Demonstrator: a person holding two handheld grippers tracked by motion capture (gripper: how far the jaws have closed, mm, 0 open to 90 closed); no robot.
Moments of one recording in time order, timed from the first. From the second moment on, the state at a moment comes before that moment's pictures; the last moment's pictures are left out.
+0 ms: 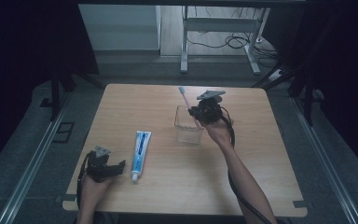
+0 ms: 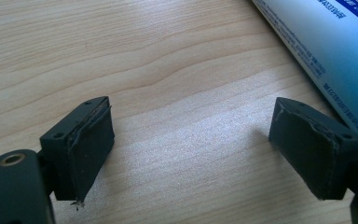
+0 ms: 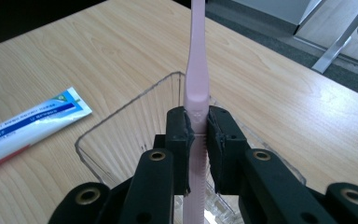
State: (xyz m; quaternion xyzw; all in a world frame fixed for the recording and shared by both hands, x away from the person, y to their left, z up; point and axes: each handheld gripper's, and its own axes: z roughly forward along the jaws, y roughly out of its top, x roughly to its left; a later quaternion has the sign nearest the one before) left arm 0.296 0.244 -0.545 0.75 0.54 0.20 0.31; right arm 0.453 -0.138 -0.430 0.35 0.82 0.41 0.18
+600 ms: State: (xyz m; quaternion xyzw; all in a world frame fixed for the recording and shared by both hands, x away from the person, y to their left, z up) left arm 0.296 0.244 -0.545 0.75 0.55 0.20 0.31; right arm 0.457 -0.136 -0.444 0.35 0.84 0.38 0.16
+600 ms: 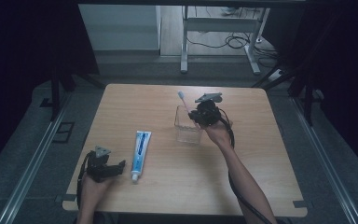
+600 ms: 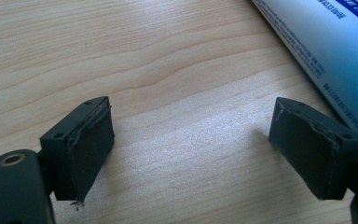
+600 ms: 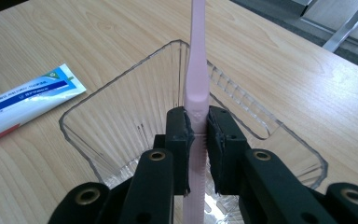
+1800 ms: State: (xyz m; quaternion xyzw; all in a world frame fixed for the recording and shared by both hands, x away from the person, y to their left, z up) left arm 0.296 0.244 -0.545 0.75 0.55 0.20 0.31; right arm 0.465 -0.129 -0.459 0.36 0.87 0.33 0.12
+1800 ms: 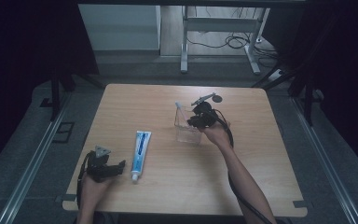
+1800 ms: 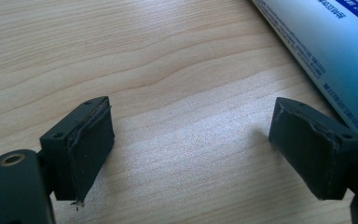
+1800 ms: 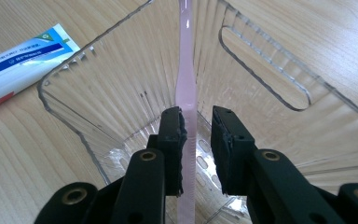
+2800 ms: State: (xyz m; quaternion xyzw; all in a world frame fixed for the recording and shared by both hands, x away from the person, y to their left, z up) left arm 0.296 0.244 -0.545 0.75 0.54 0.20 0.31; right arm 0.435 -0.148 -0.428 0.32 0.86 0.38 0.12
